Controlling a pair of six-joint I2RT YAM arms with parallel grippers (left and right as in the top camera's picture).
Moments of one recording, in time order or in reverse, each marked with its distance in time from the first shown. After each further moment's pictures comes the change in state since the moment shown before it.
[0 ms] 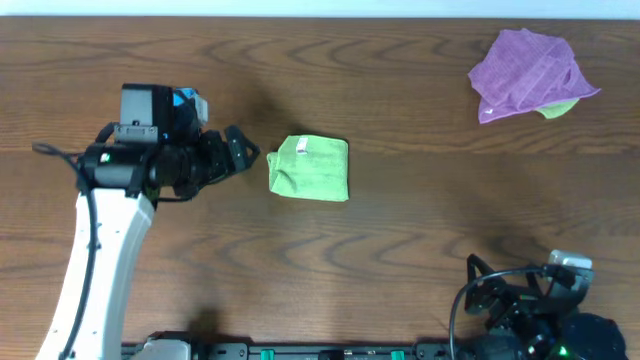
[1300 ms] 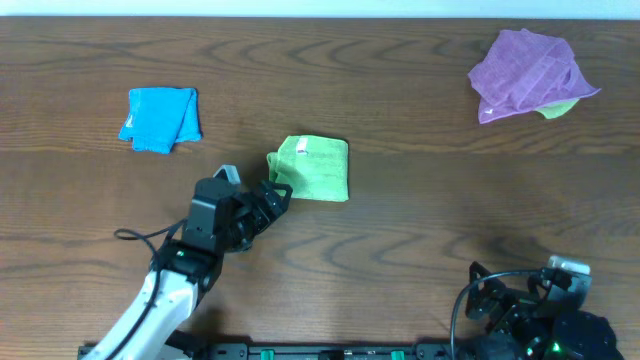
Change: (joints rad) left arm -0.268 -0.180 -0.821 1.030 -0.137 -0.608; right arm 0.000 0.000 -0.004 -0.091 0.031 0.023
